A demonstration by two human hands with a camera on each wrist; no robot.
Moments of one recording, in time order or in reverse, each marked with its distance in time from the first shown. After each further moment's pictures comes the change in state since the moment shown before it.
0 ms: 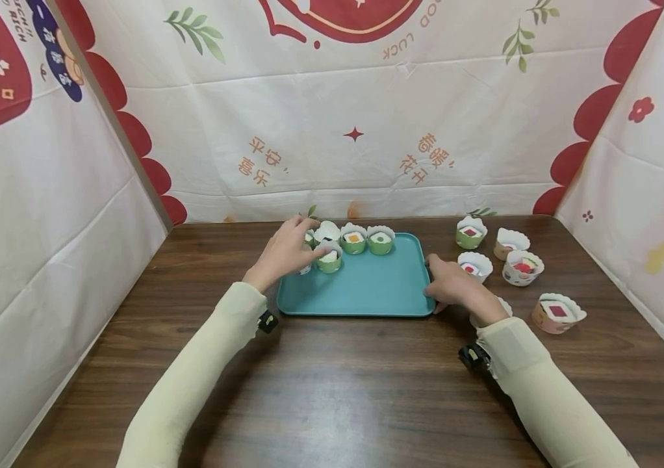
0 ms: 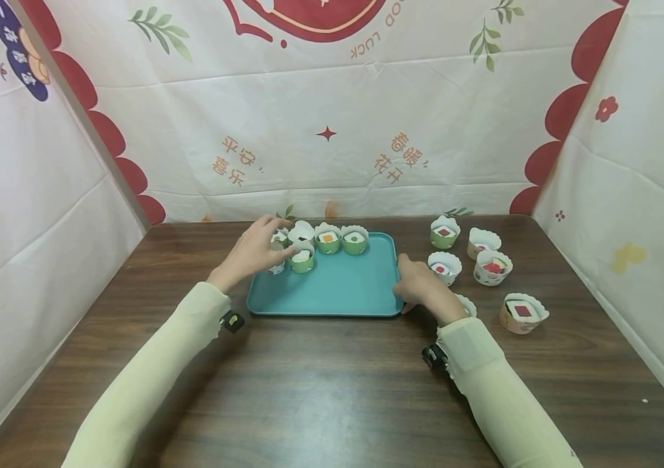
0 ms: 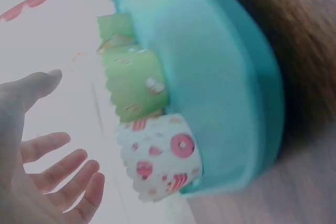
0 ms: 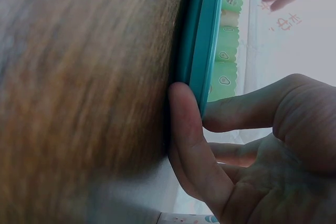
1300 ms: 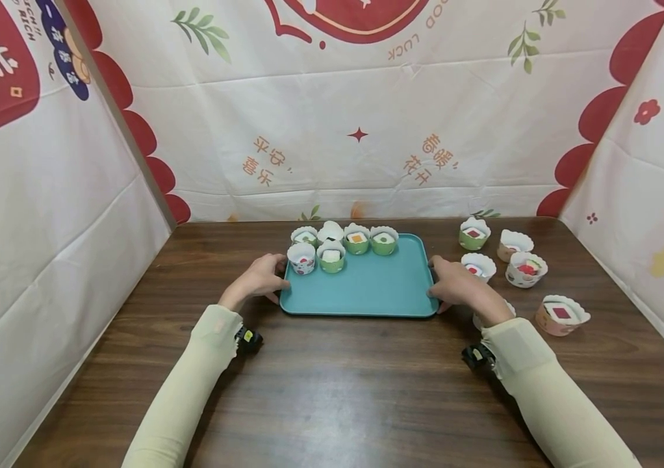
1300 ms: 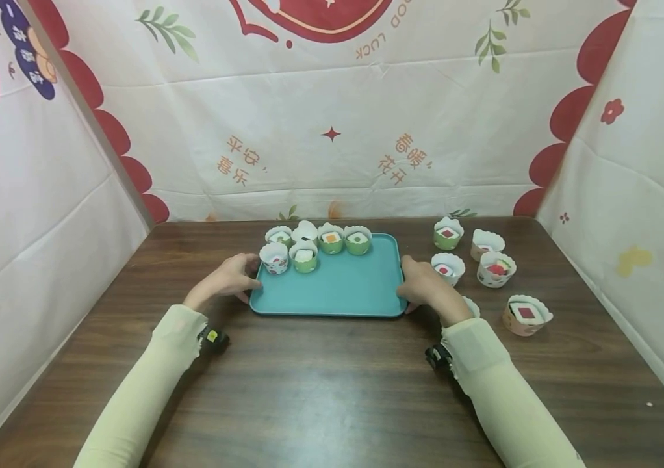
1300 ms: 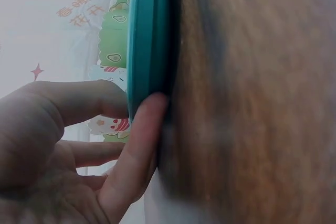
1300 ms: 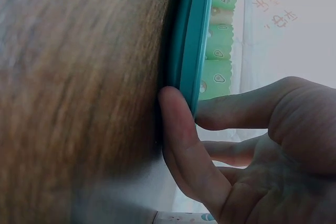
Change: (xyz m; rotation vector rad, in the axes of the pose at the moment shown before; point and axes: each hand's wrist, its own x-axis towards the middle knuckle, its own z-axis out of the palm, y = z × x) left_hand -0.046 -0.057 0.001 -0.395 -0.345 -0.329; right_hand 0.002 -0.001 -0.002 -0.013 -0.030 0.002
